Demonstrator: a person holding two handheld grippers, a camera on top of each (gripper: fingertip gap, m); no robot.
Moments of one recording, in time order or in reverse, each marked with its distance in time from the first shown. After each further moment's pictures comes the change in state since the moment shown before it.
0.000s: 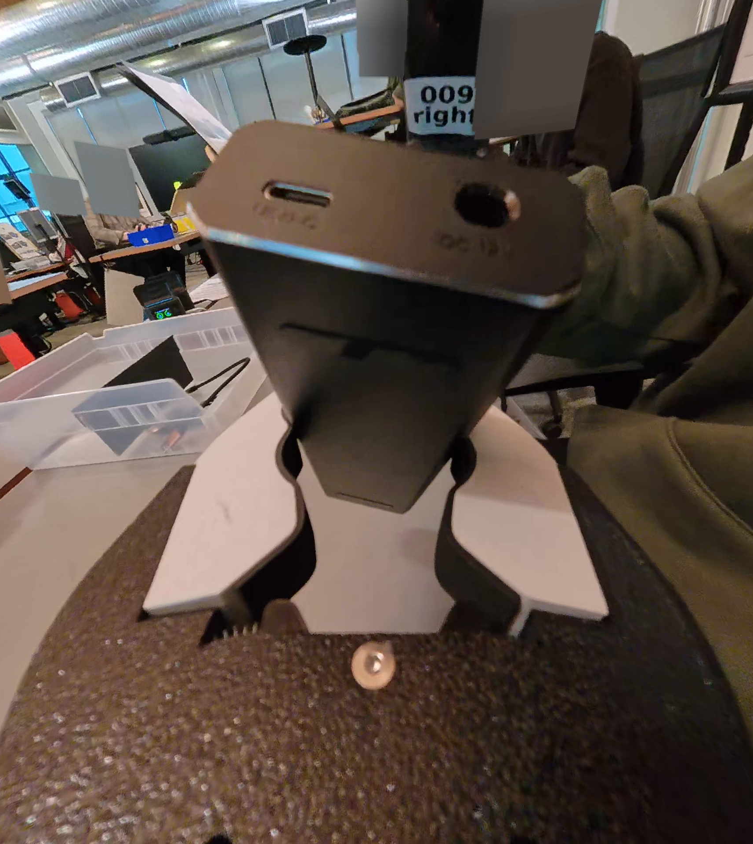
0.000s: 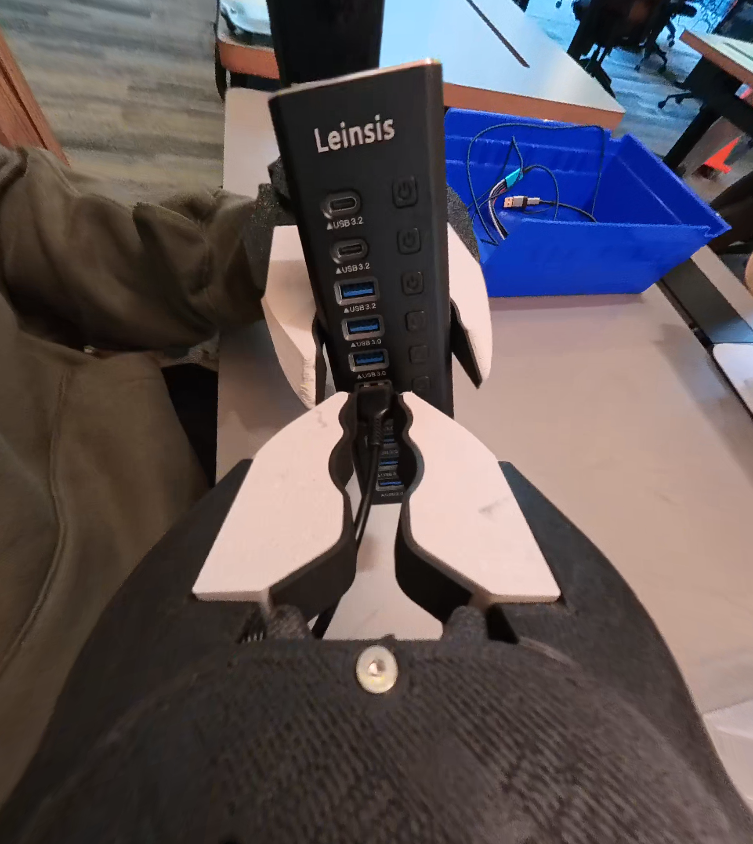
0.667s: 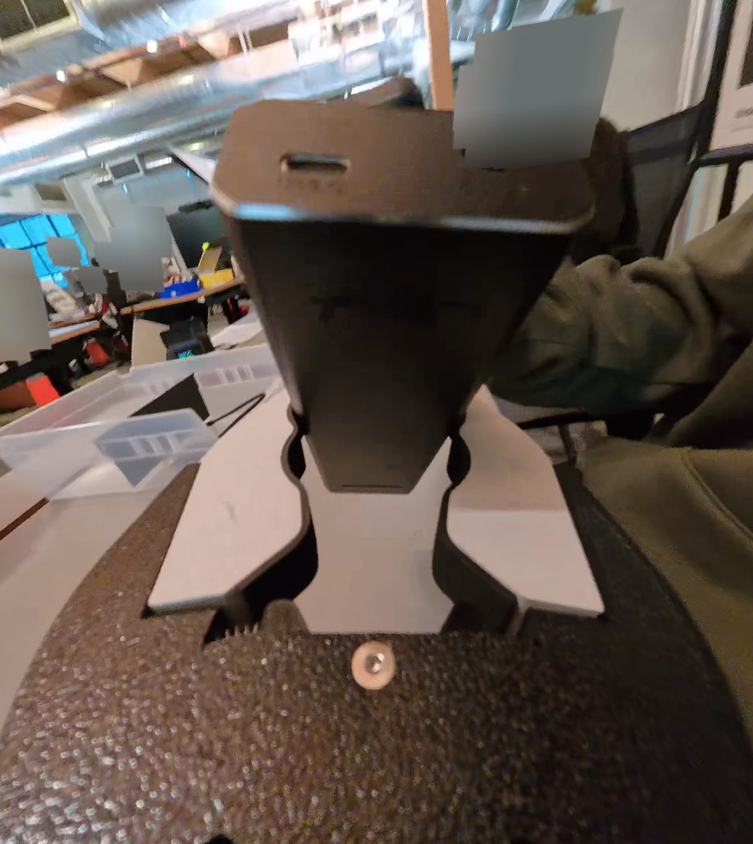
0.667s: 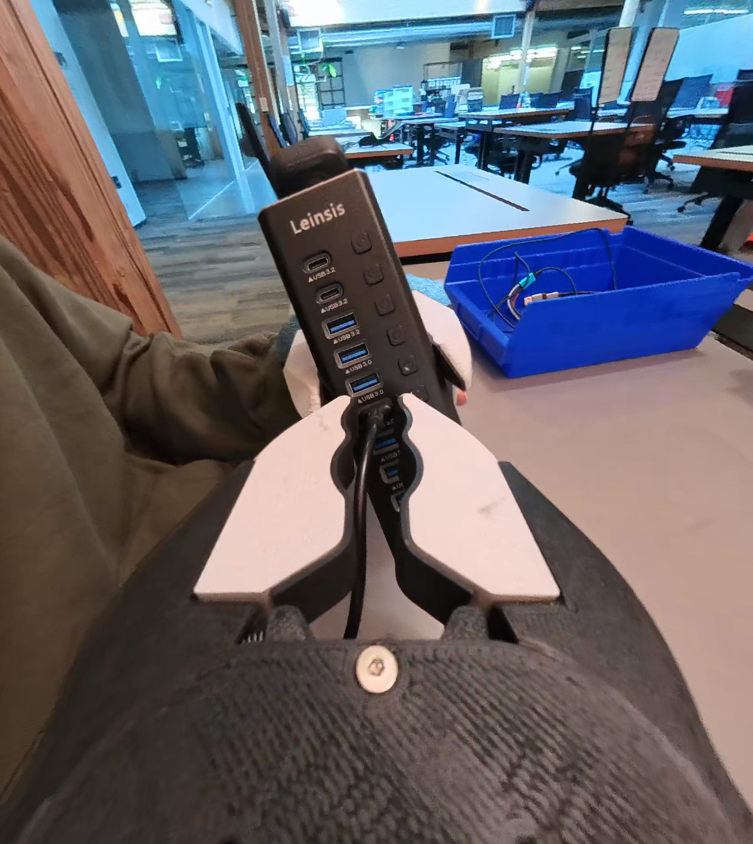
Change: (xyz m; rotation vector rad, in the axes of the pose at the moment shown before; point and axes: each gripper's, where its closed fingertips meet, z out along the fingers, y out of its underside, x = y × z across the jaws) left arm -0.004 -0.009 -0.004 0.125 -0.029 0.012; right arm 0.007 -0.019 -0.010 0.345 -0.114 0.219
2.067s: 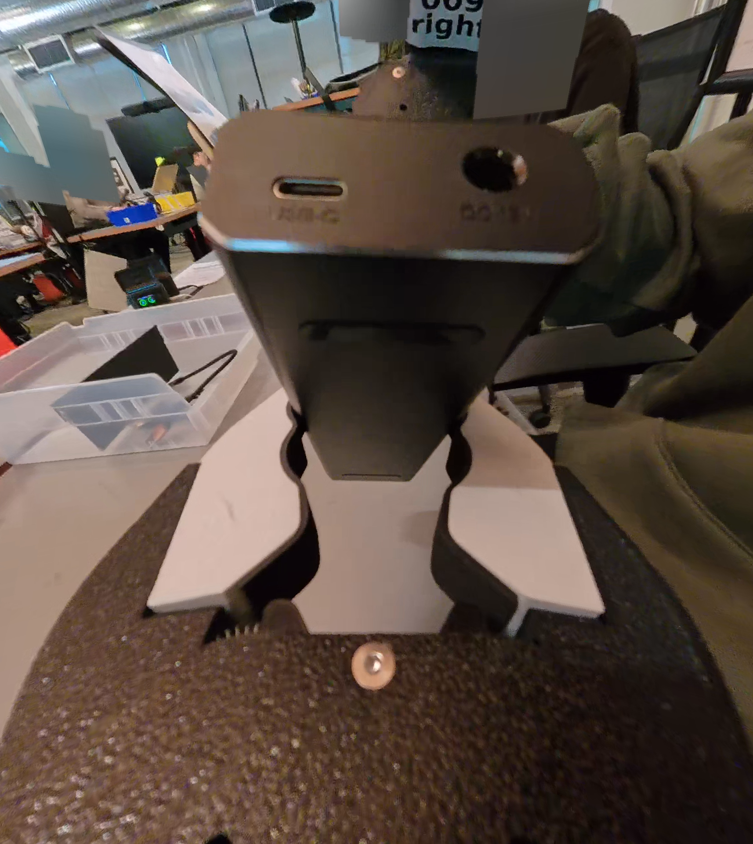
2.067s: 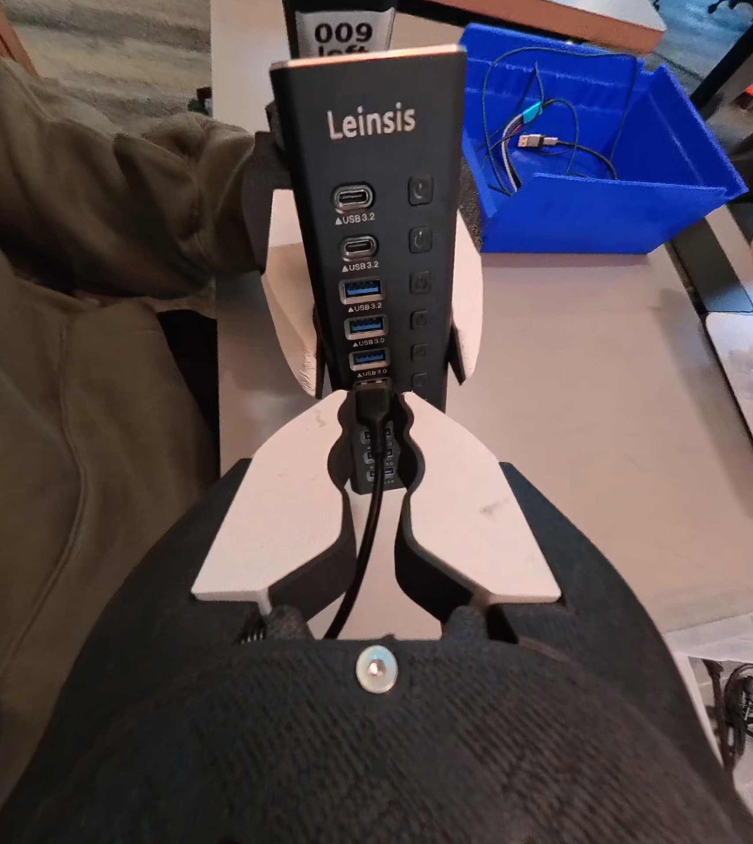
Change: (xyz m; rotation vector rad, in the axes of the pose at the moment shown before) left arm 0.009 0.008 0.006 -0.163 0.051 -0.030; right arm -0.004 0.017 -0.012 -0.511 0.120 -0.258
